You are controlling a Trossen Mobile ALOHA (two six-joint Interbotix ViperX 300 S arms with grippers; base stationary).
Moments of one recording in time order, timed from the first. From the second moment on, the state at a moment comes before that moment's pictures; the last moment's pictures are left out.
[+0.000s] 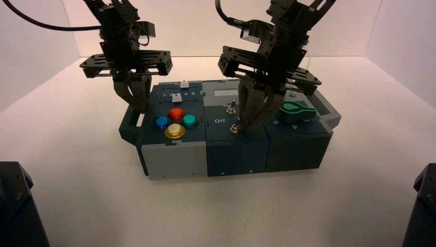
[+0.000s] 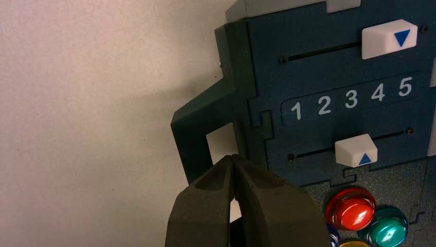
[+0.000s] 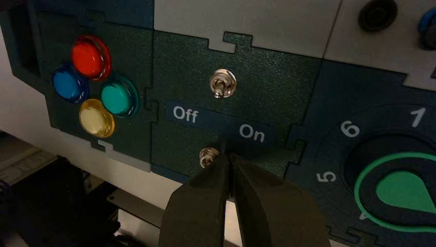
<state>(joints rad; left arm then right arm) -0.47 0.12 0.81 -0.09 0.60 -0.27 0.75 0.02 0.84 0.48 0.55 0.16</state>
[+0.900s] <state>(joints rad) -0.47 0.12 0.82 -0.09 0.60 -0.27 0.79 0.07 0.78 0.42 0.60 0.26</state>
